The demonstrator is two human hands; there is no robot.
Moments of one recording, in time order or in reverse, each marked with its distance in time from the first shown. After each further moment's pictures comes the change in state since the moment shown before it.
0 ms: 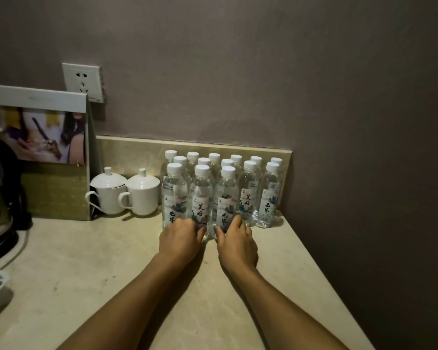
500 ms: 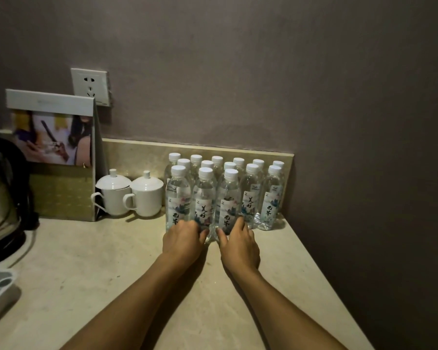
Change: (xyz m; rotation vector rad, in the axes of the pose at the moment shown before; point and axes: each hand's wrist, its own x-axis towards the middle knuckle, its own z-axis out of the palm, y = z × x) left_hand -0.004 0.003 -0.005 -0.025 -0.009 0.003; right_hand -0.001 0.001 0.000 0.041 0.000 0.010
